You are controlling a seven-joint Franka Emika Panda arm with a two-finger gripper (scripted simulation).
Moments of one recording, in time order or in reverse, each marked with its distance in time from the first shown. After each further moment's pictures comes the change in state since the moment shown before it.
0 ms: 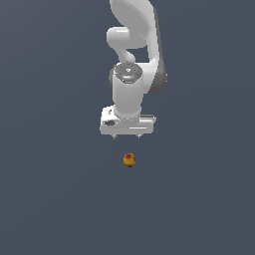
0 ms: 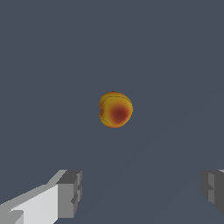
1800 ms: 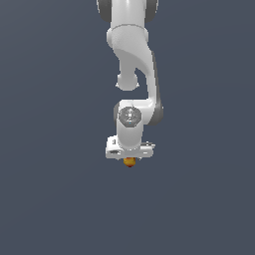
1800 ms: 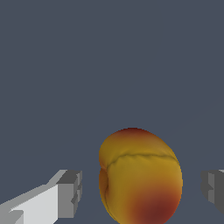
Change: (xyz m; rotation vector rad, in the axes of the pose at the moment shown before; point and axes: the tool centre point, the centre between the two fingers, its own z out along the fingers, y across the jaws) arm 0.048 -0.012 0.112 0.020 0.014 -0.009
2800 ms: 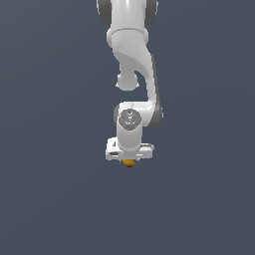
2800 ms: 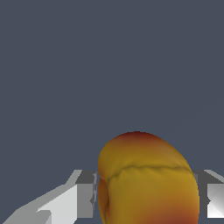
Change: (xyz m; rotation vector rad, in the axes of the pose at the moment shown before) arm 0.002 0.001 0.010 0.000 0.003 -0.001
